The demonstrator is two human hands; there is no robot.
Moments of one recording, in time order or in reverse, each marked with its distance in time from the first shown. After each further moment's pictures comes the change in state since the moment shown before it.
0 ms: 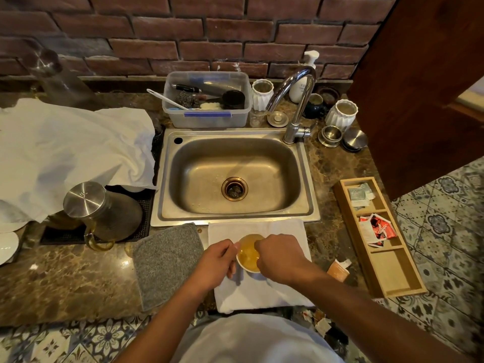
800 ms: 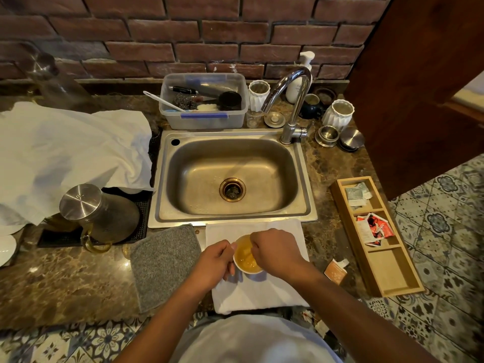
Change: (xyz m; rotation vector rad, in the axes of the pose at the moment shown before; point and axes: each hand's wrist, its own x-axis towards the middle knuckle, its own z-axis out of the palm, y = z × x) left_hand 0.000 0.001 0.003 -0.035 -0.007 -0.042; right_hand 0.010 0.009 0.007 0.118 0.156 -0.008
